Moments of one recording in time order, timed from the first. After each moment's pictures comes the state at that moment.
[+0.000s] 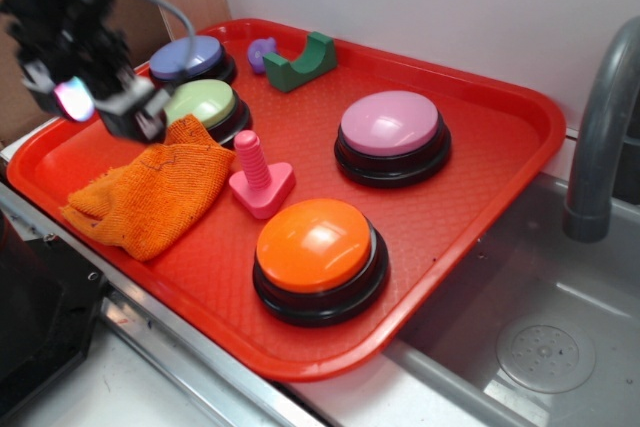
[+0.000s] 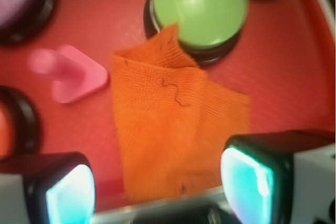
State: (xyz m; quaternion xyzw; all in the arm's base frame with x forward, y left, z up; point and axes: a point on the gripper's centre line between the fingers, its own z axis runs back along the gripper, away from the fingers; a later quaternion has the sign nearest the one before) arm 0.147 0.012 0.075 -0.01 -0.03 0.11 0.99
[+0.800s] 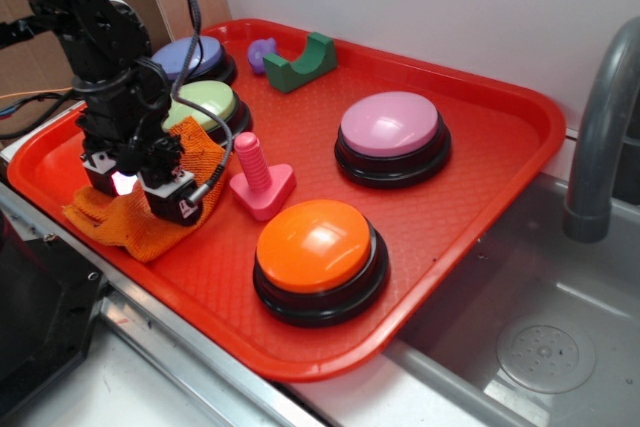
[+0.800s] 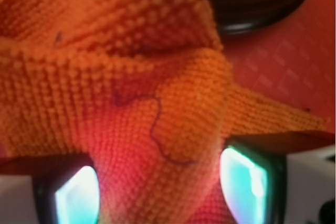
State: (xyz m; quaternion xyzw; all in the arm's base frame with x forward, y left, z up) arm 0.157 0.029 0.010 0.01 0.00 0.11 0.99
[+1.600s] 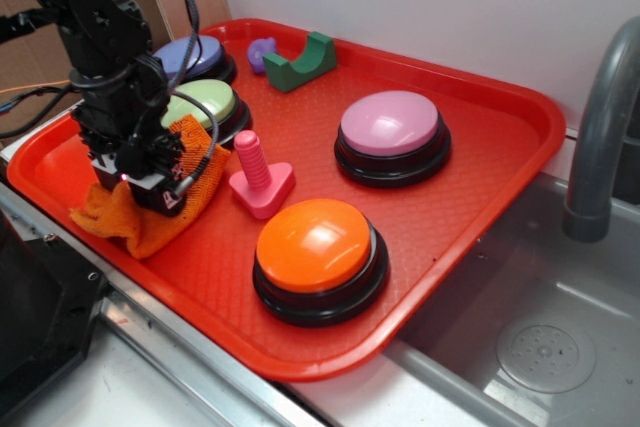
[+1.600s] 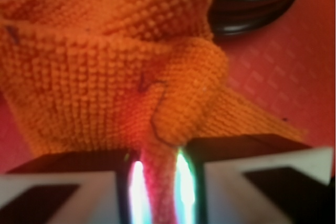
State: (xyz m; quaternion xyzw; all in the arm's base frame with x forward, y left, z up) arm 0.150 0.027 0.024 0.02 0.00 0.11 0.99
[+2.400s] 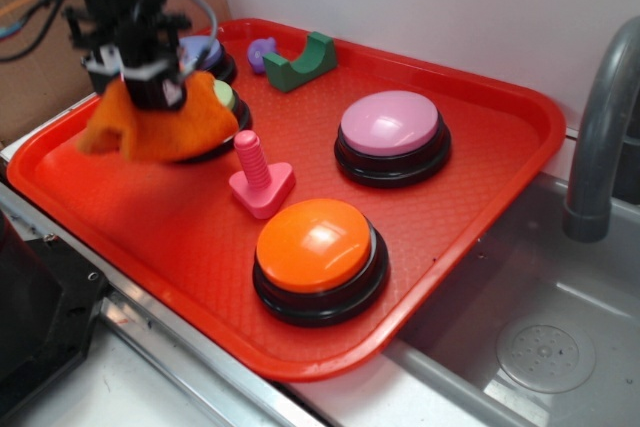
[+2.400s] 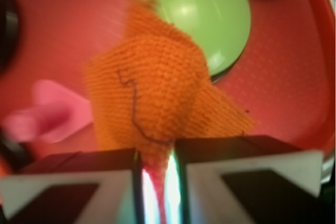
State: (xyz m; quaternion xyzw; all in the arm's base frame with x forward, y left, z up) arm 0.185 0.013 0.119 -0.04 0.02 0.15 0.99
